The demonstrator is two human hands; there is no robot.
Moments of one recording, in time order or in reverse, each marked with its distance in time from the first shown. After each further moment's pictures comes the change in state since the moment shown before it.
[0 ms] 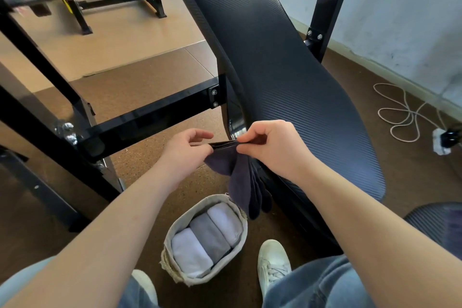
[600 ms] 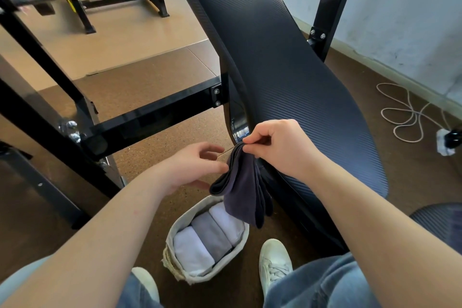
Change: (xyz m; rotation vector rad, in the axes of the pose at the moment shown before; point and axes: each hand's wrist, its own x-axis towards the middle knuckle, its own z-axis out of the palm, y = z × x) left_hand -0.007 -0.001 -0.008 0.008 -0.428 -0.164; right_hand 0.001 0.003 -0.007 -0.120 -0.035 -0.111
